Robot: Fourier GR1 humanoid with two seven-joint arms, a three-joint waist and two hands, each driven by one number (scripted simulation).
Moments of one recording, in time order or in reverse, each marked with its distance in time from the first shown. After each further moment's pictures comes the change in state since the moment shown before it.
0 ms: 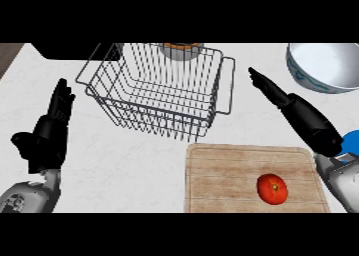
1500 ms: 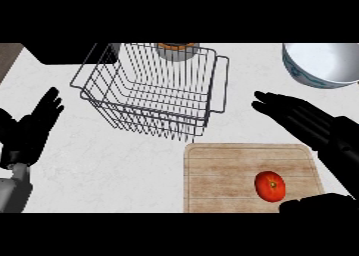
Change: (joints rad) left arm -0.011 0.109 0.128 0.183 0.178 -0.291 0.102; right arm 0.040 -0.167 -0.023 -0.553 0.356 0.168 0.349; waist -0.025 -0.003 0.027
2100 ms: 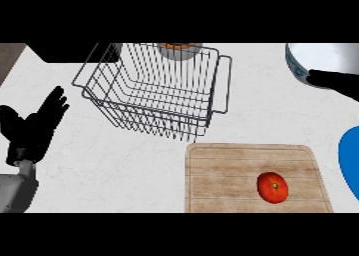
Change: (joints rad) left arm -0.025 -0.028 0.006 0.037 -0.014 -0.018 -0.013; right arm -0.202 -0.250 -0.226 0.070 -0.532 0.379 0.365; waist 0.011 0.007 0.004
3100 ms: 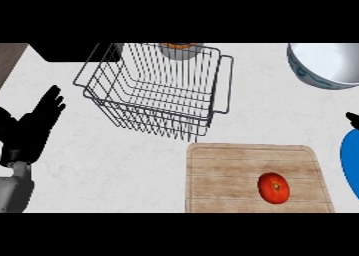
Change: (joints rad) left arm 0.017 -0.023 0.056 -0.046 -0.037 -0.047 0.032; right arm 0.479 0.301 -0.400 -0.073 0.144 0.242 -0.384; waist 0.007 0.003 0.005
